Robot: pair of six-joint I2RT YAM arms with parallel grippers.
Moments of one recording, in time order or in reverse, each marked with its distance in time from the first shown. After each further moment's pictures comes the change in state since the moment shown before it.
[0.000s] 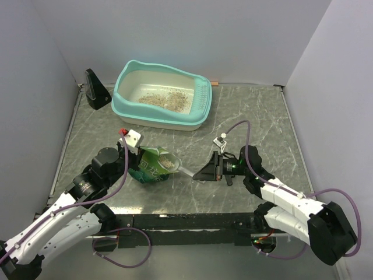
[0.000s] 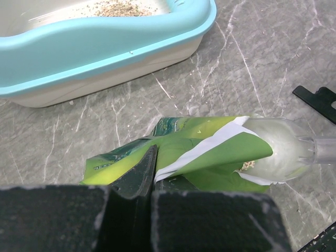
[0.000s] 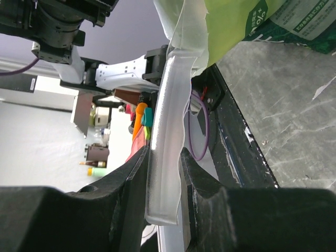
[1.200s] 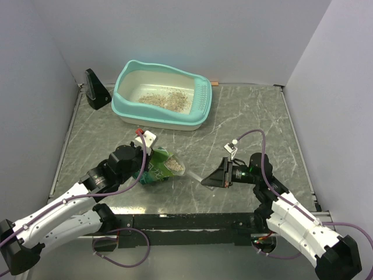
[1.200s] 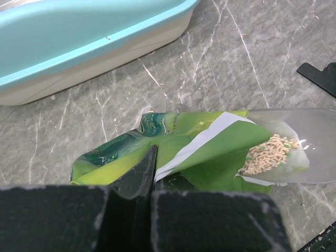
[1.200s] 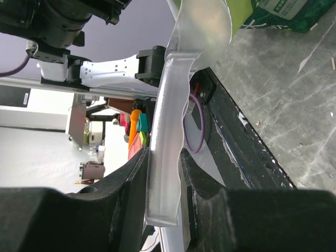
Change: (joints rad) left arm -0.107 0.158 0.000 0.051 -0.056 0.000; right arm -0.049 -0.330 -0.032 -0.364 0.058 -0.028
